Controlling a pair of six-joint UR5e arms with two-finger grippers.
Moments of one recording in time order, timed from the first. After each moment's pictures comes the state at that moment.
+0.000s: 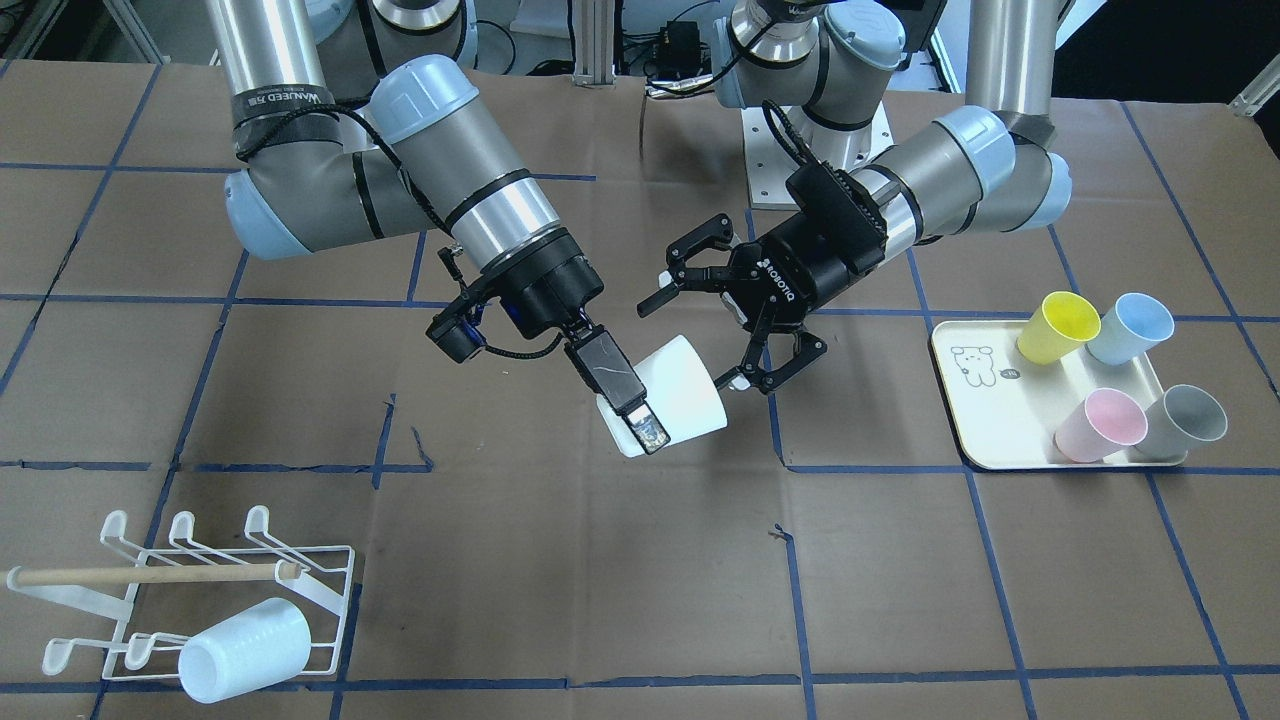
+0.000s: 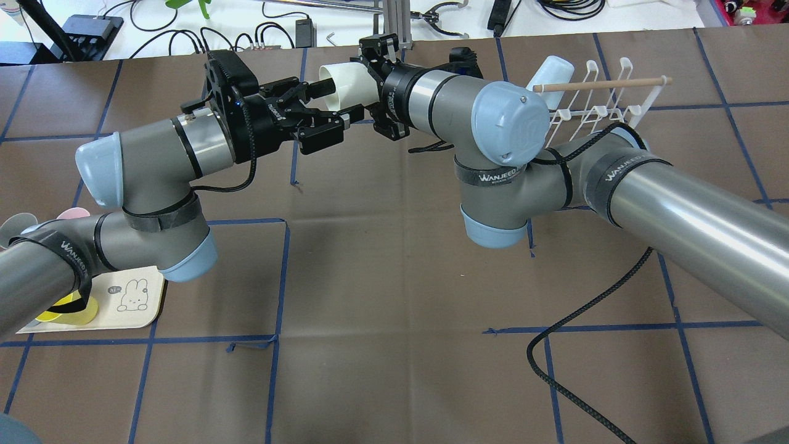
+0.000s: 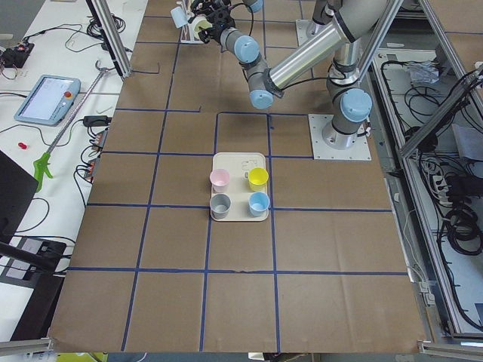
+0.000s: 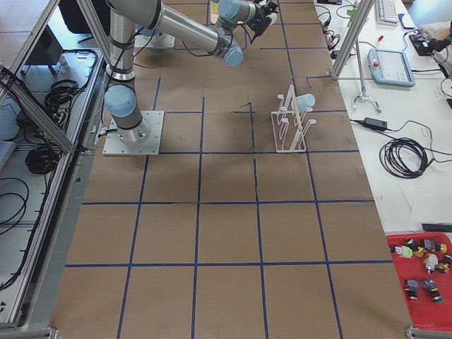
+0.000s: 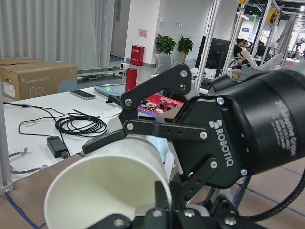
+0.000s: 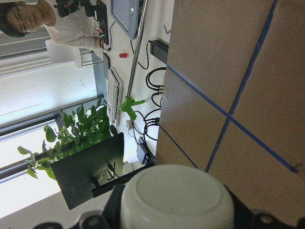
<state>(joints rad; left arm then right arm) -1.46 -1.82 -2.11 0.25 0.50 0.27 1.86 -1.21 1.84 -3.25 -1.20 1.66</state>
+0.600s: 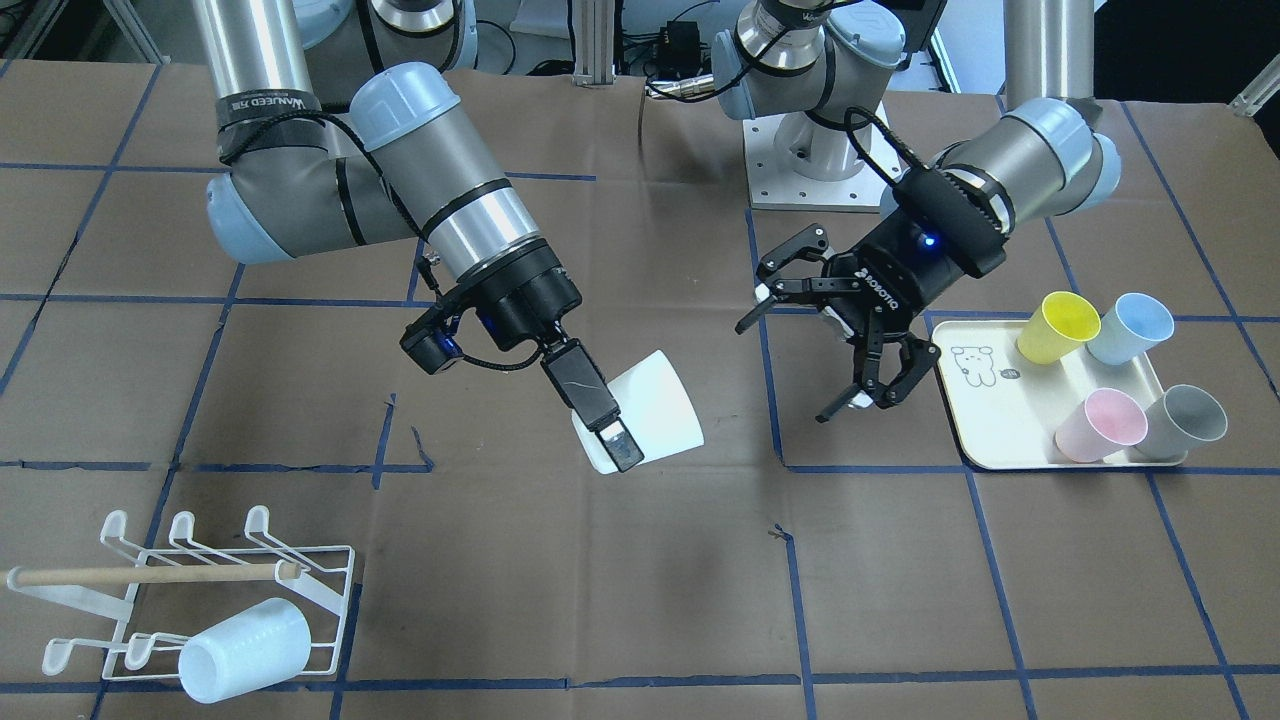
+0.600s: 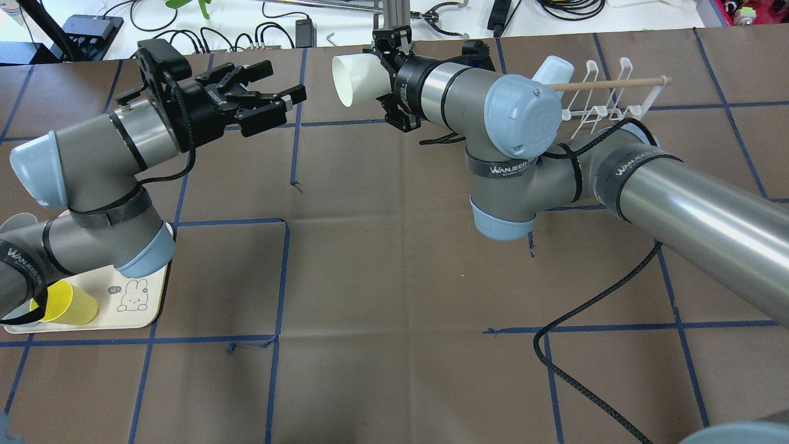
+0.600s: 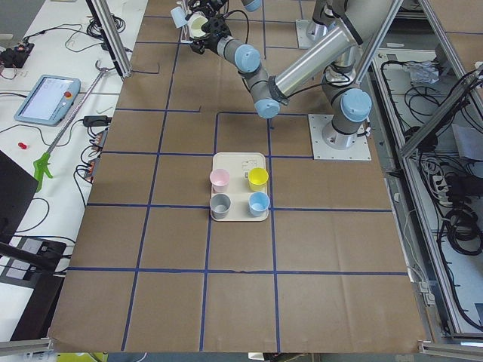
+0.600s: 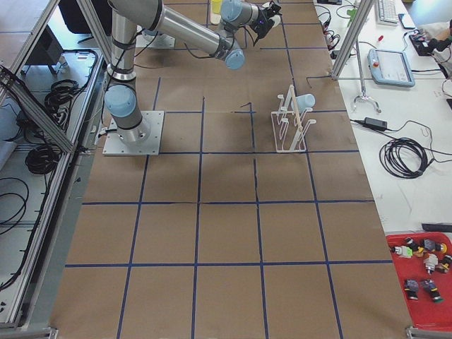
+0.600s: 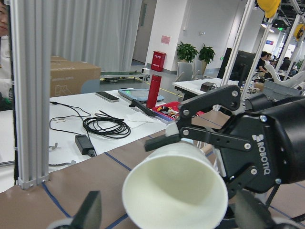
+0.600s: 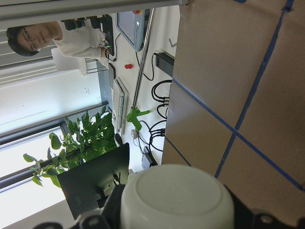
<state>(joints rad) -1.29 -1.79 -2.11 0.23 0.46 0.26 1.80 -1.21 1.84 -3.26 -1.20 1.64</state>
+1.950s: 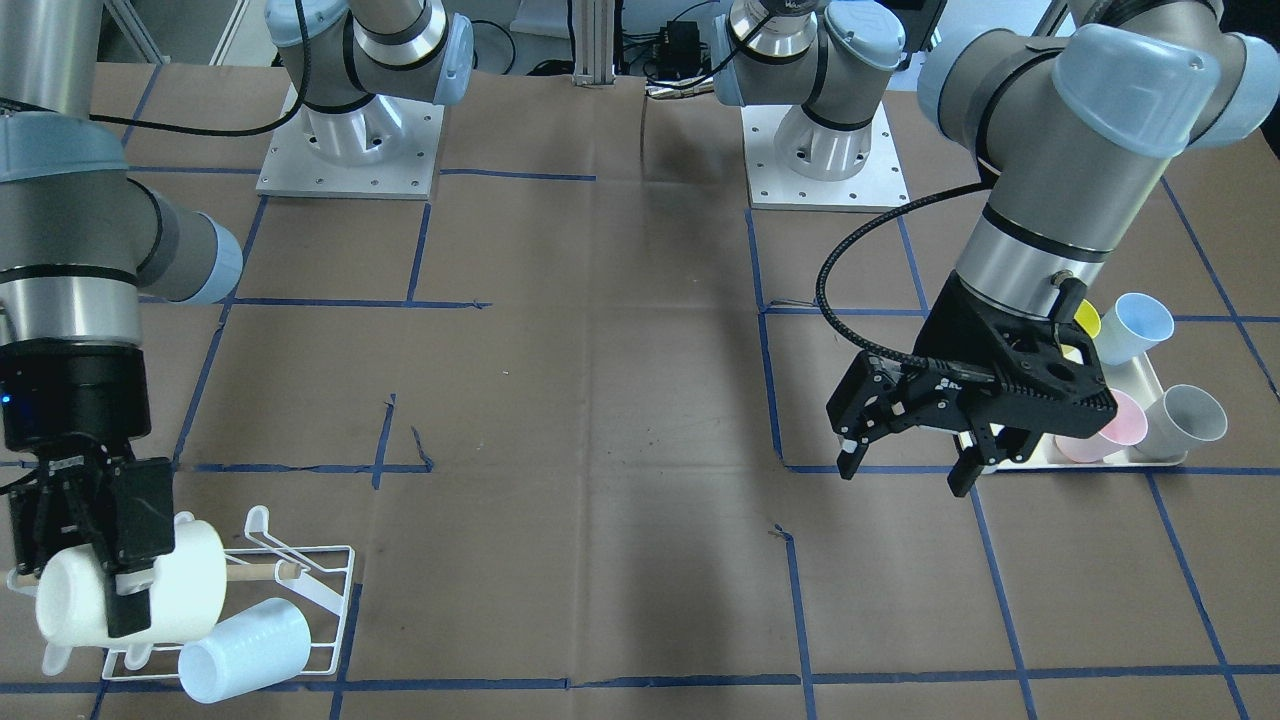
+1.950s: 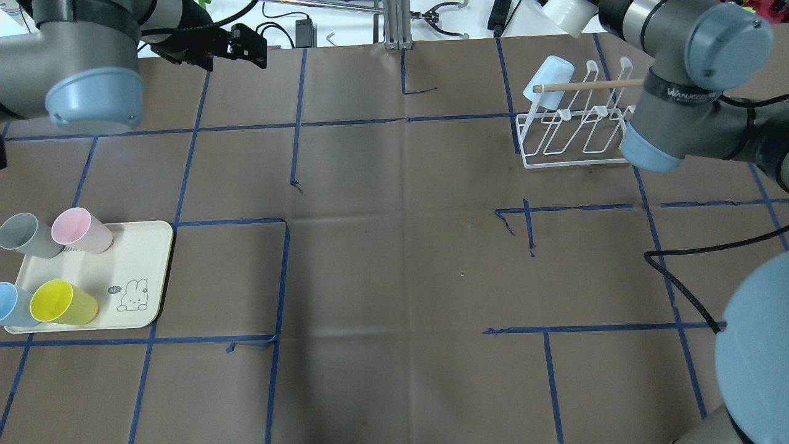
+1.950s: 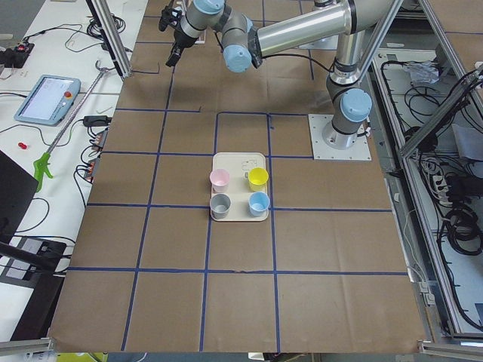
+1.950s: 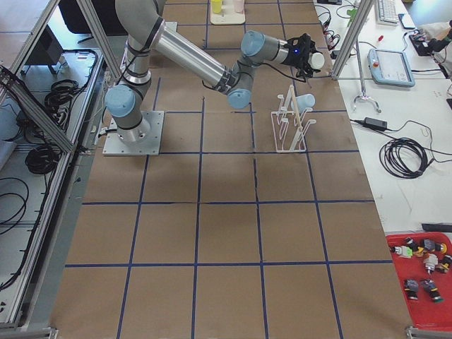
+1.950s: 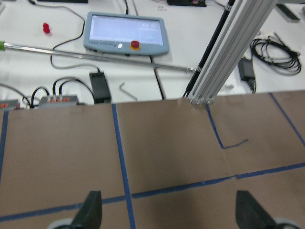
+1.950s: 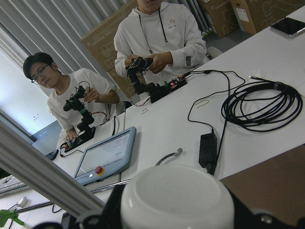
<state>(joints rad) -1.50 -1.77 -1.56 -1.05 1.41 0.12 1.36 -1.17 1.75 -3.30 -1.21 0.38</state>
